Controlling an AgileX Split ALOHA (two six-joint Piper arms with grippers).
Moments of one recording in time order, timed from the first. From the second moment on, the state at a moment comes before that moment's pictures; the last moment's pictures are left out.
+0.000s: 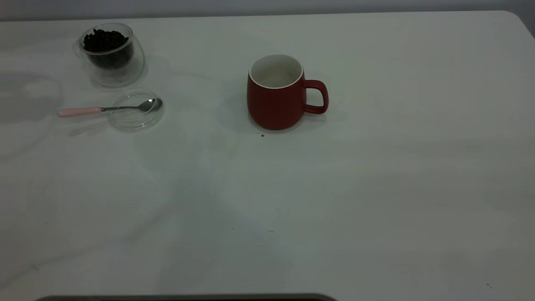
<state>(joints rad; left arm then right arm) 0.30 2.10 -1.76 -0.56 1.09 0.56 -0.03 0.03 -0.47 0.00 1.13 -0.02</state>
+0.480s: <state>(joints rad) 0.09 1.86 -1.83 -0.22 1.17 0.20 -0.03 0.03 -0.47 0.00 1.13 -0.02</state>
